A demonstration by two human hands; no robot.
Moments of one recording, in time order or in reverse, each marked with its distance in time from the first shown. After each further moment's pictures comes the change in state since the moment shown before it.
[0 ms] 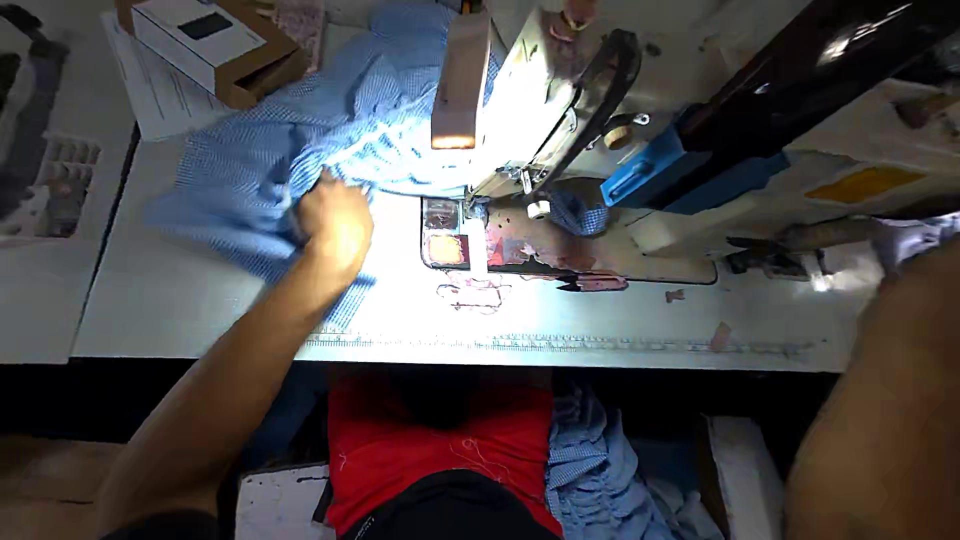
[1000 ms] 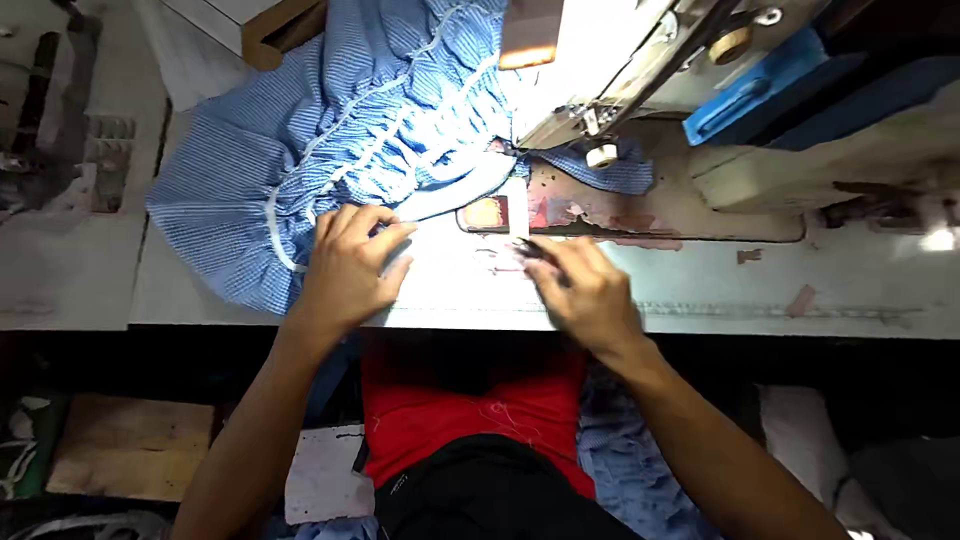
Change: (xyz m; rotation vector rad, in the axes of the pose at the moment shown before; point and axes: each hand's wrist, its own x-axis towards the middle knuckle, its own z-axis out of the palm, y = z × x) left_hand -0.073 -0.085 0.047 -0.437 0.335 0.811; right_hand -0.174 -0.094 0.145 0.122 -0.481 -0.731
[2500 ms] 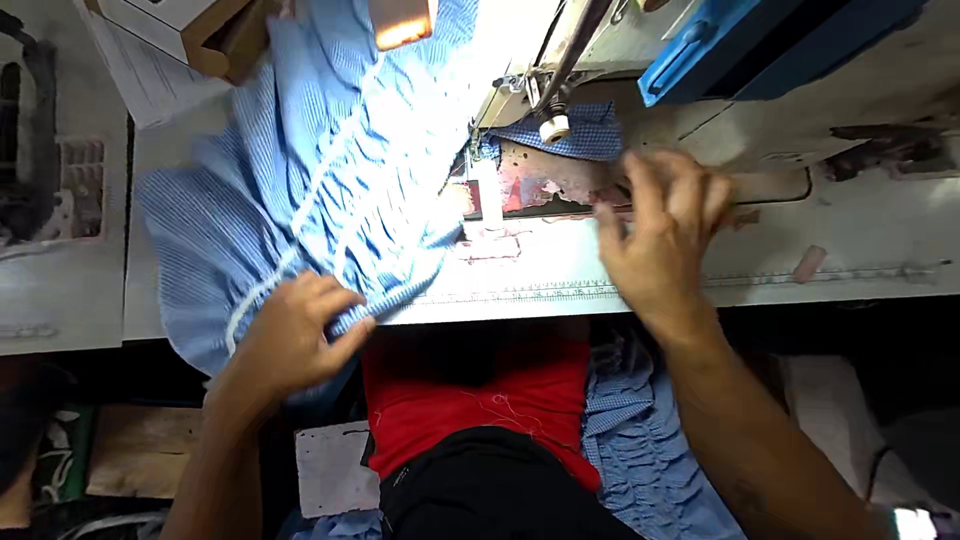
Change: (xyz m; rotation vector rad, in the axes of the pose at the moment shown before) left_hand -0.056 0.013 -0.035 -0.049 -0.296 -0.047; right_hand -0.003 0.050 -0.049 -0.207 0.075 0.219
